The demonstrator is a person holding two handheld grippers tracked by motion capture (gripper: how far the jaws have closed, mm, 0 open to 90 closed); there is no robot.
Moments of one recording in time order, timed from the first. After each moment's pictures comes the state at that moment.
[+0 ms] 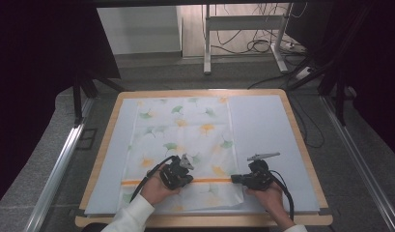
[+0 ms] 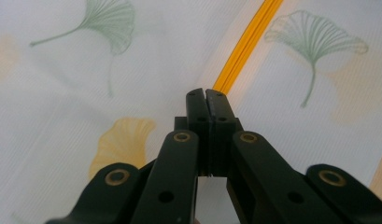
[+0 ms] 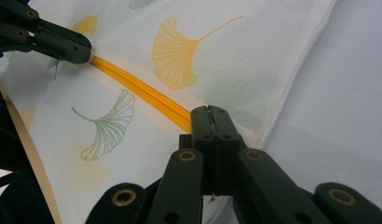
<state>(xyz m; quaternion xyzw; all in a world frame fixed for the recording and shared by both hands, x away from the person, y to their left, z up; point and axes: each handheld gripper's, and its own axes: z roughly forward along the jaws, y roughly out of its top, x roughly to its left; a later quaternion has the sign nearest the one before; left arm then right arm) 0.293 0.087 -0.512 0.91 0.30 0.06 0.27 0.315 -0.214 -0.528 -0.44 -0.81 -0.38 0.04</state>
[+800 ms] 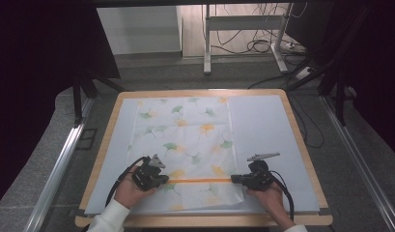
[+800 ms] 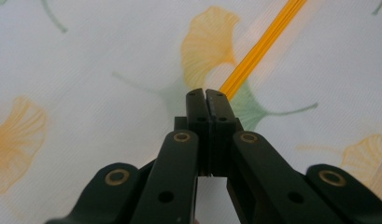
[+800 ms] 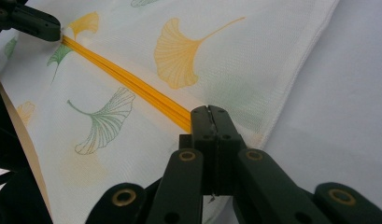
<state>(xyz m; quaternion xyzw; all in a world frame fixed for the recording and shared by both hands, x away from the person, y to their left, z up) 0.282 0.161 -0.516 0.89 0.36 0.06 0.27 0.314 -0.214 -0.528 -0.44 -0.81 -0.38 0.04</state>
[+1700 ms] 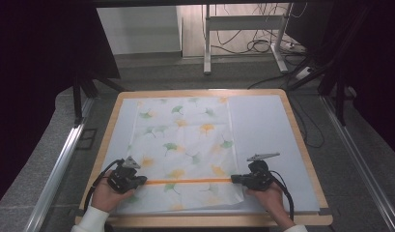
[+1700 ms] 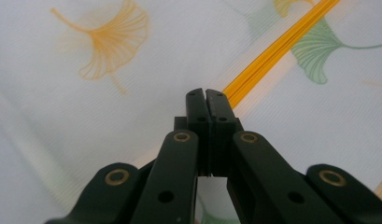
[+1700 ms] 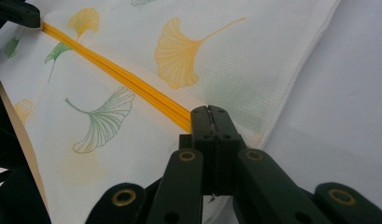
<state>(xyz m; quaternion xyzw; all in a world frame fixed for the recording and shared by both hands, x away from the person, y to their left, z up) 0.265 0.226 -0.518 0.86 0.42 0.08 0.26 0.314 -0.214 -0.528 -0.43 -0.82 -0.38 0.03</state>
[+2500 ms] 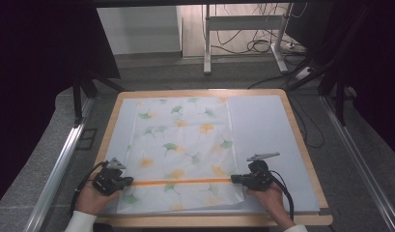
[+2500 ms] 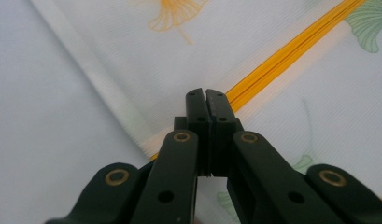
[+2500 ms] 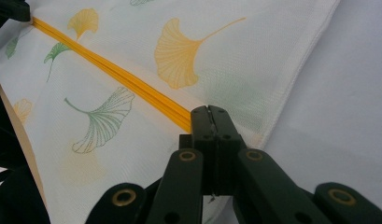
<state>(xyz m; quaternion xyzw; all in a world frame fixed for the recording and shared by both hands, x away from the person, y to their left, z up) 0.255 0.263 -0.519 0.84 0.46 0.09 0.26 0.314 -0.214 -0.528 -0.43 -0.82 -0.38 0.03</state>
